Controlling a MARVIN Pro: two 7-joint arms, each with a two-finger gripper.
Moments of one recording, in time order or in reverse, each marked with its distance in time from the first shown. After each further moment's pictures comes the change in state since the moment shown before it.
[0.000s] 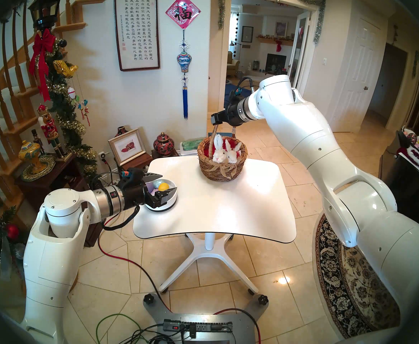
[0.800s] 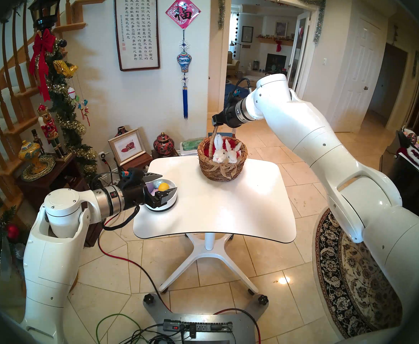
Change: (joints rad) left arm 0.000 0.000 0.000 0.000 0.000 0.000 0.000; right arm 0.044 0.038 -0.114 -0.006 0.214 0.000 -0.144
